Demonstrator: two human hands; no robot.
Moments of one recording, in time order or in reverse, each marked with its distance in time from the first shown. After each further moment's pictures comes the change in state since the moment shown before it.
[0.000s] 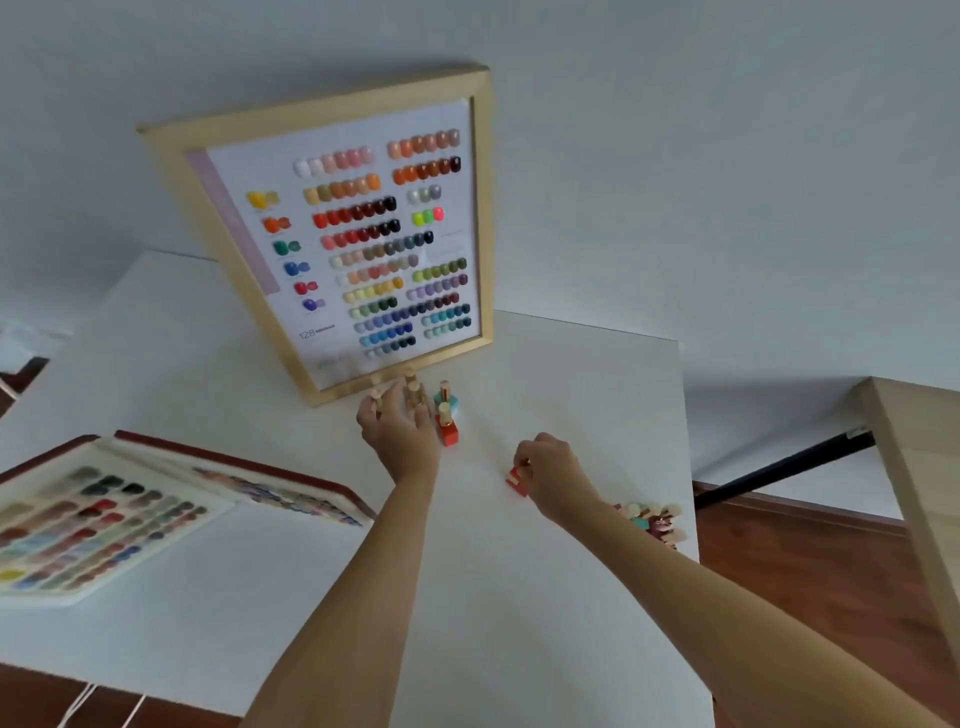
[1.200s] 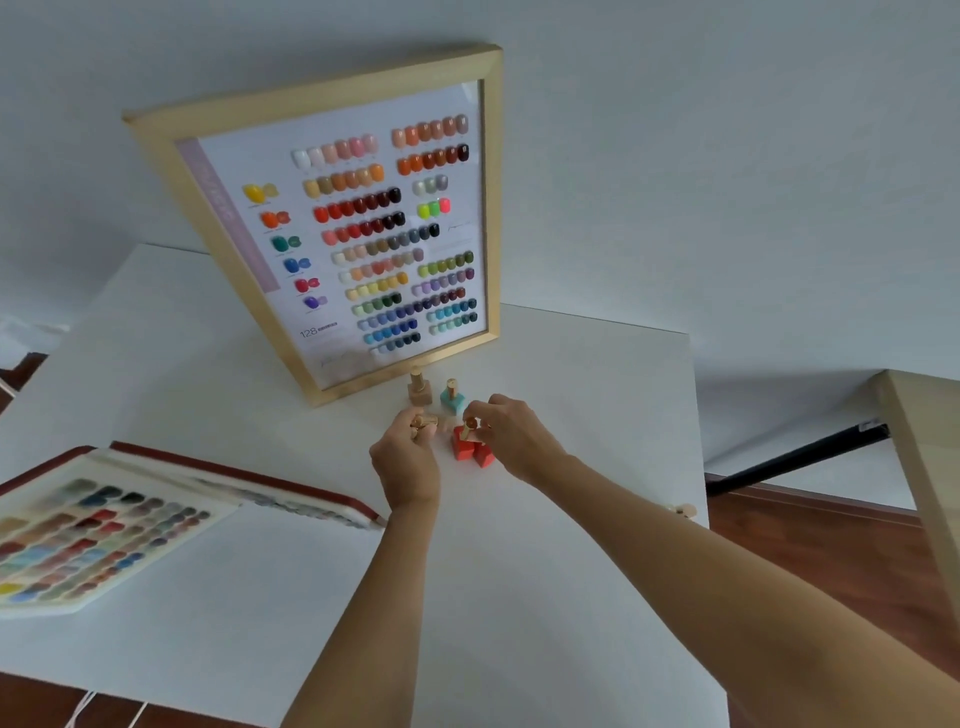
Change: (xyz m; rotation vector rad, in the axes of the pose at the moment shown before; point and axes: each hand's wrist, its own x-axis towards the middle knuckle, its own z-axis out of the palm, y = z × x) left_hand -0.017 -0.004 -0.021 0.099 -0.065 0.136; right_hand 0.054 -0.046 -0.002 -0.033 -0.073 -0.281
